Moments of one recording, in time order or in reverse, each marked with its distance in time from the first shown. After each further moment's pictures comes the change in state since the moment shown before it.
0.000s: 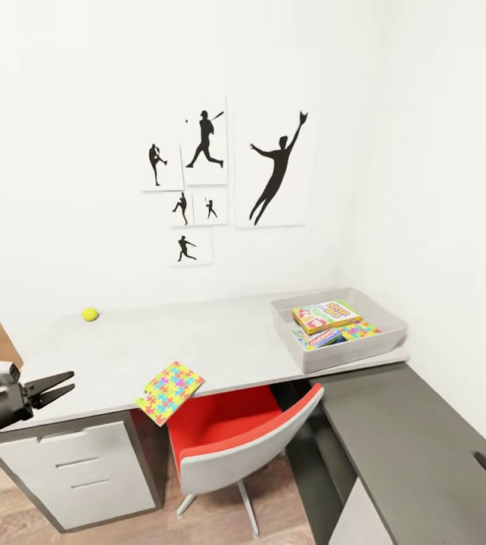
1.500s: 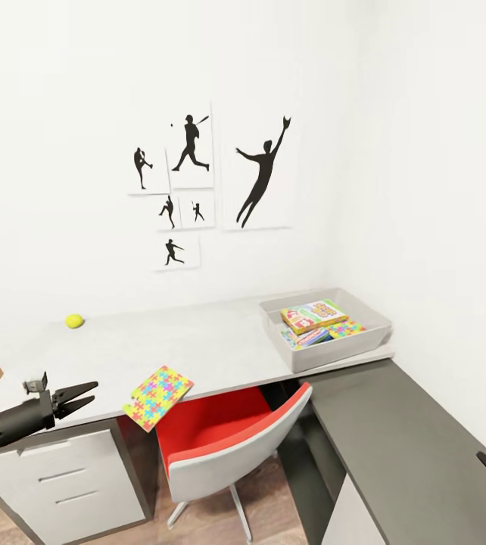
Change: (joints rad) left arm -0.001 -0.051 -0.078 0.026 0.004 -0.003 0.093; right arm 0.000 0.001 -0.010 -0.002 -0.003 0.001 0.003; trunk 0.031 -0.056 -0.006
